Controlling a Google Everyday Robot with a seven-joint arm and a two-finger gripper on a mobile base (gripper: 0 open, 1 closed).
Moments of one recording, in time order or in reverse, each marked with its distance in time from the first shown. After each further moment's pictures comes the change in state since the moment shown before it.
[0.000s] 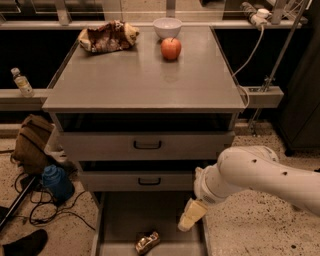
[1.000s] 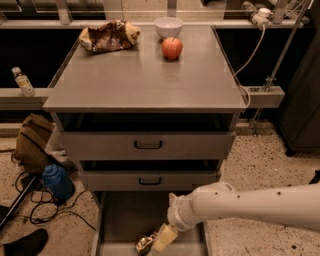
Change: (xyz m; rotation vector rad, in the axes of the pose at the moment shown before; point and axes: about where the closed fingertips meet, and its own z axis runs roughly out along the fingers) arm -0.011 0.054 0.137 -0.092 -0.122 -0.005
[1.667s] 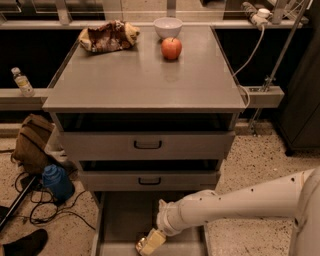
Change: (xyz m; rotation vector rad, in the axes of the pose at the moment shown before) arm -0.008 0.012 0.068 -0.039 -0.055 0.028
